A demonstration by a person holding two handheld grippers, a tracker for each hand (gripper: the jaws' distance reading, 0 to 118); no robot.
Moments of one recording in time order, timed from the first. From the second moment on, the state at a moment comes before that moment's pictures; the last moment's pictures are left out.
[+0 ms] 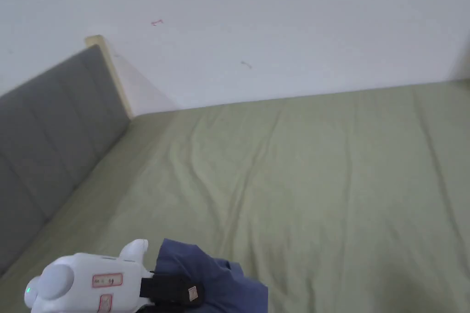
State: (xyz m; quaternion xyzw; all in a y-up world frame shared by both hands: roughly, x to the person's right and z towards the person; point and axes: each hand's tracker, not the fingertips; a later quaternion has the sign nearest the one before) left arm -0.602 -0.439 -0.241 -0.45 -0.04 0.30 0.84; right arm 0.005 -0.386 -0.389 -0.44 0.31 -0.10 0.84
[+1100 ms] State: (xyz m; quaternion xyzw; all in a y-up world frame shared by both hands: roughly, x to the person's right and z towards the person) left arm -0.507 -0.409 -0.174 -0.39 0.16 0.14 0.90; right arm -0.006 -0.381 -0.384 -0.44 0.29 -0.05 0.85
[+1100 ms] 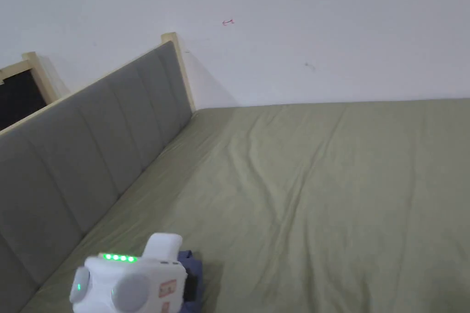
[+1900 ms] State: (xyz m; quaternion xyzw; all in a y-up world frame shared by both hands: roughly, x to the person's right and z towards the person) left arm -0.243 -0.291 -0.208 0.03 0.20 -0.01 0.98; right arm 0.021 -0.291 -0.336 0.01 0.19 -0.05 0.98
